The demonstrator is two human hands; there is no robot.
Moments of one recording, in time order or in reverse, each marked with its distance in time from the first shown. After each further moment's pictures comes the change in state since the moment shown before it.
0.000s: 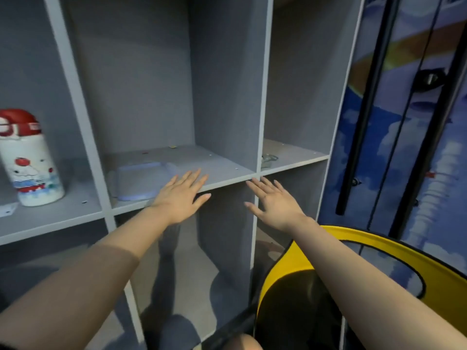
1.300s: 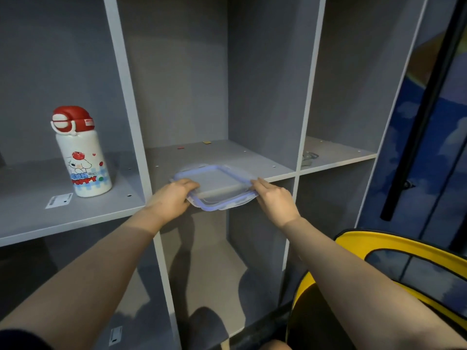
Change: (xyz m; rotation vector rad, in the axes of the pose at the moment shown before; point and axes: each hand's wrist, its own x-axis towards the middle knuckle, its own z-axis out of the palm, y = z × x) left_hand -0.029 -0.093 0.018 -0.179 0.074 -0.147; right_hand 0.070 -0.059 0.054 0.071 0.240 -0.082
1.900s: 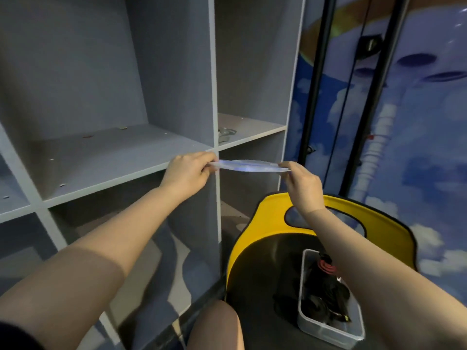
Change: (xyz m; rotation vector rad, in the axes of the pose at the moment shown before) left_hand 0.016 0.207 0.006 -0.230 0.295 0.383; right_hand -0.159 0.131 -0.098 -0.034 0.350 0.350
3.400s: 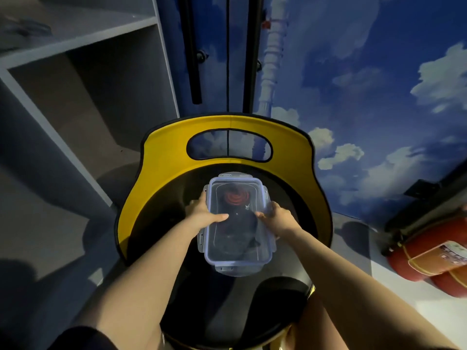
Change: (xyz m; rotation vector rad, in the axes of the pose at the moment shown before) left_hand -0.072 0.198 0.337 -0.597 -0.993 -0.586; right_hand -0.245 0.197 0.001 0.171 -0.717 1.256
